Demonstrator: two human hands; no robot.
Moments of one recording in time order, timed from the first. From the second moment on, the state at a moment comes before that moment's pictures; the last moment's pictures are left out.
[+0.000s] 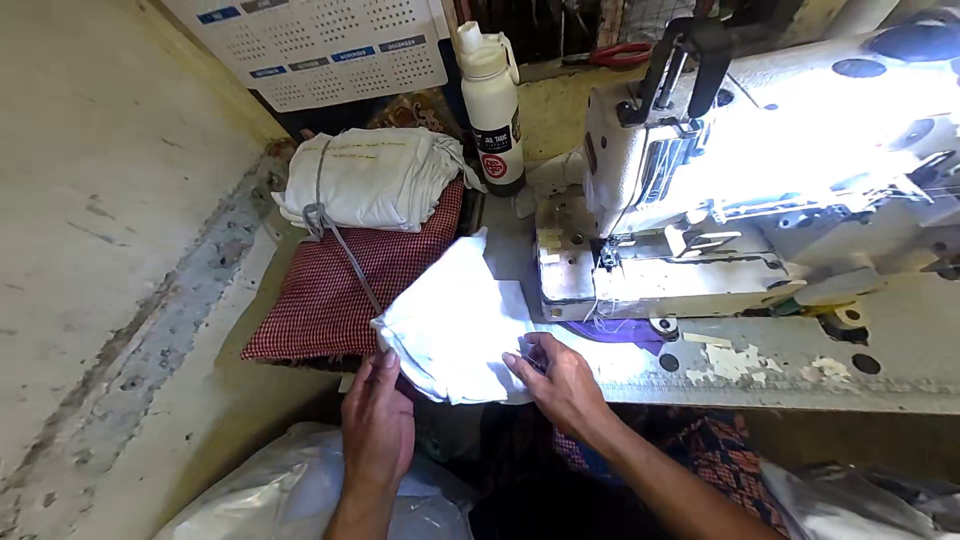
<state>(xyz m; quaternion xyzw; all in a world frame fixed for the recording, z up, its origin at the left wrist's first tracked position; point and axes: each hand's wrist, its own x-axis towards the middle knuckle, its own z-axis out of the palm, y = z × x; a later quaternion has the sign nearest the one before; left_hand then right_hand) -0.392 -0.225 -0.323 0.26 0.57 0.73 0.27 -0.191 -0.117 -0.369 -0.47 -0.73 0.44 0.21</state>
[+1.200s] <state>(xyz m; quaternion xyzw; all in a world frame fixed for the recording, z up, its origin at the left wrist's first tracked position) -0.357 -0.239 -0.340 0.43 0.58 0.67 0.17 -0.236 -0.139 -0.322 -0.25 -0.58 0.65 0.42</state>
